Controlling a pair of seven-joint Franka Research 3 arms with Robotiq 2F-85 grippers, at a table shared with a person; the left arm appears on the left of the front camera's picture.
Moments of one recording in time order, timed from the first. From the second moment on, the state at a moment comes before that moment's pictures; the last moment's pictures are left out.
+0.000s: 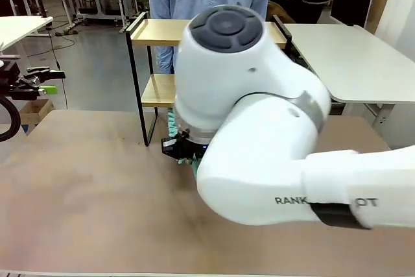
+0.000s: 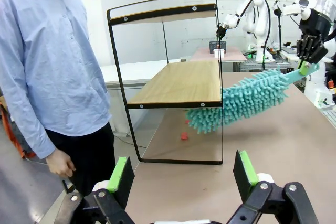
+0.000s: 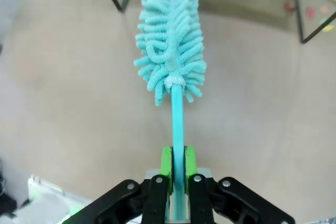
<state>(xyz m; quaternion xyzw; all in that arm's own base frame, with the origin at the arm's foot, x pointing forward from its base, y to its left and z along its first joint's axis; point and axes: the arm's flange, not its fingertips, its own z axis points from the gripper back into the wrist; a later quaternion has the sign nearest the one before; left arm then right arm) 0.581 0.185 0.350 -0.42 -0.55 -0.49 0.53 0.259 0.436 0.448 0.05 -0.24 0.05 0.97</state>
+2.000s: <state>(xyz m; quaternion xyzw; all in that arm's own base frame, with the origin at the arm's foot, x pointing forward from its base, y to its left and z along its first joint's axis) 0.581 0.185 0.349 -0.42 -0.55 -0.49 0.53 0.355 0.559 0.344 0.06 -0.28 -0.03 0.96</state>
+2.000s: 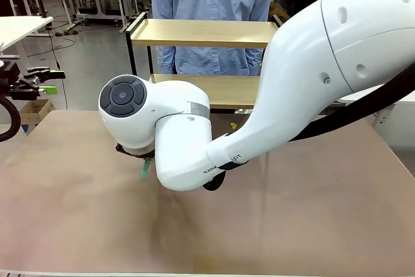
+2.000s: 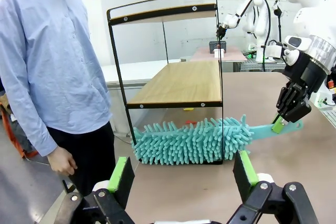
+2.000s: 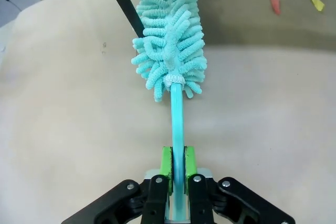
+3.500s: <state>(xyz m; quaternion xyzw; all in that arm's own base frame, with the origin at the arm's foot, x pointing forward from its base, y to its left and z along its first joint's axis) 0.581 0.185 0.350 -0.42 -0.55 -0.49 0.53 0.383 0.341 0.364 0.01 -0.24 -0.17 0.96</state>
